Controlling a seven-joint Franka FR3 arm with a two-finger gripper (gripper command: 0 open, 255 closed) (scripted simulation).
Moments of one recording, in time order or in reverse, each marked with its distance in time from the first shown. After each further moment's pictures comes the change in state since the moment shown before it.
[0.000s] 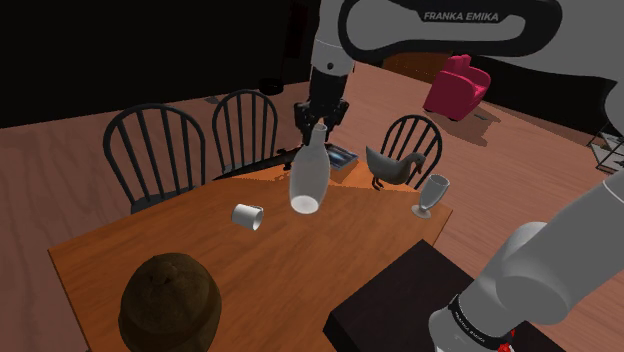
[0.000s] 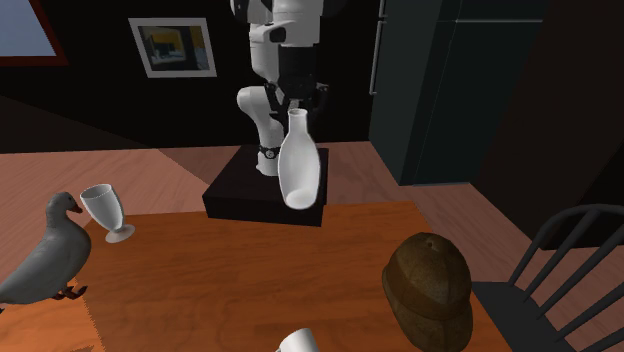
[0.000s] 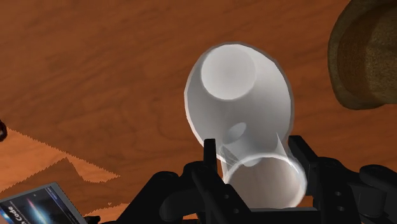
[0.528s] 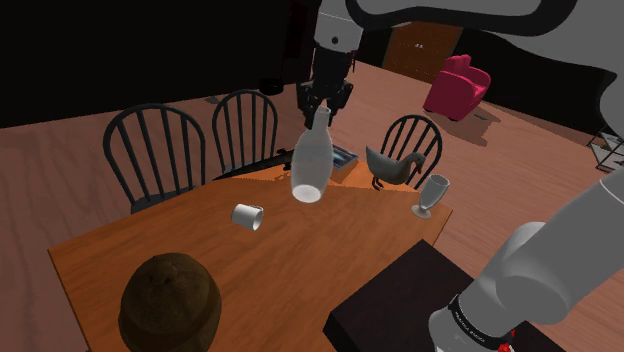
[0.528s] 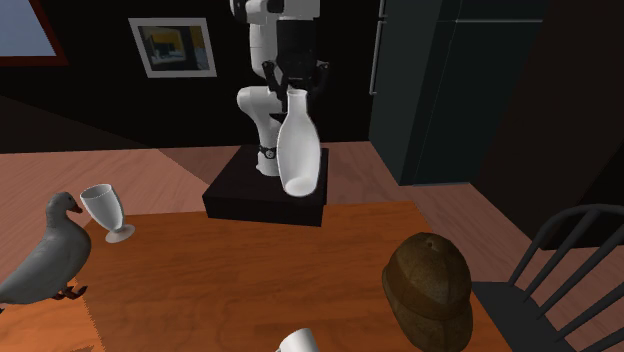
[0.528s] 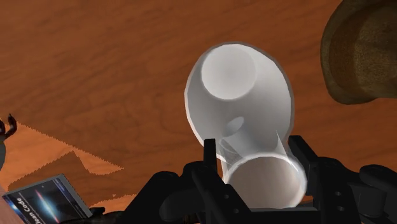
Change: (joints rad) arm -0.001 0.017 0.000 0.128 -0.005 -0.111 0.001
